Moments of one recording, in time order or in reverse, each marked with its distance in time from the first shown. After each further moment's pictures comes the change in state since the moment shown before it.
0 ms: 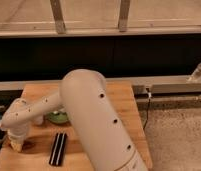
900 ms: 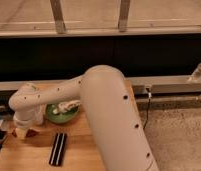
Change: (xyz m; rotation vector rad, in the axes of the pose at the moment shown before) arm 0.014 -0.034 -0.061 -0.007 0.007 -0.011
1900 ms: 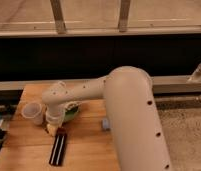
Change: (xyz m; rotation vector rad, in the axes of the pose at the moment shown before) arm 0.144 -0.056 -0.030 0.015 0.148 0.285
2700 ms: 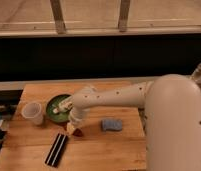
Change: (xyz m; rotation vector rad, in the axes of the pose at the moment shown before) arm 0.082 -0.038 -0.017 -0.018 -0.179 0.214
